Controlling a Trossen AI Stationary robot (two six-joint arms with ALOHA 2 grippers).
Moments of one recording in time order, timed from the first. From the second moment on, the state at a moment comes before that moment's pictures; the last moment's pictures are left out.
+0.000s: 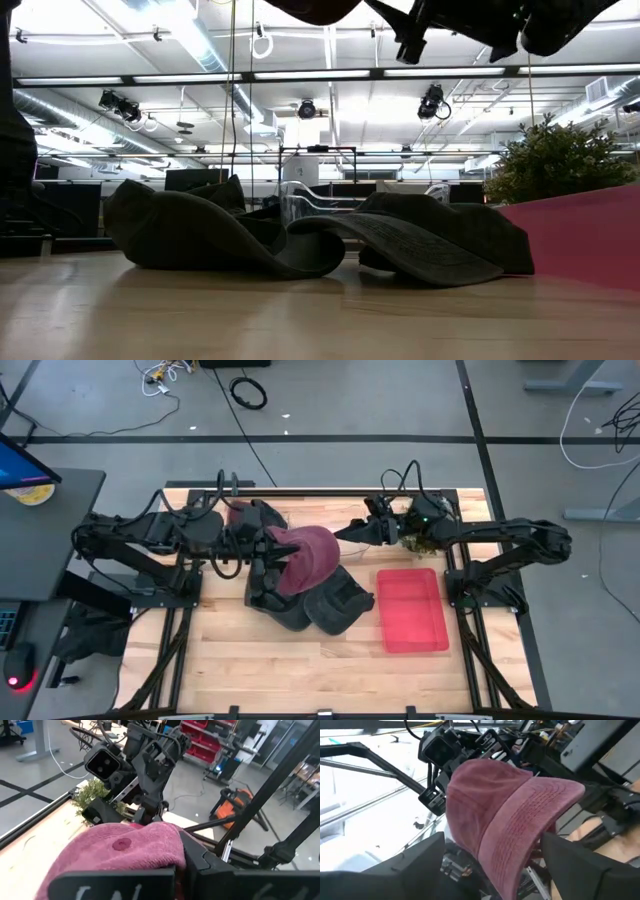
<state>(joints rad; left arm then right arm) -0.20 1.26 1.55 -0.51 -0.31 -0.42 -0.25 1.33 0.82 0.83 -0.57 1.17</state>
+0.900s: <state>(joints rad) -0.20 1.27 1.55 -0.48 -0.31 -0.38 -0.26 1.35 0.82 0.84 -0.69 1.38</state>
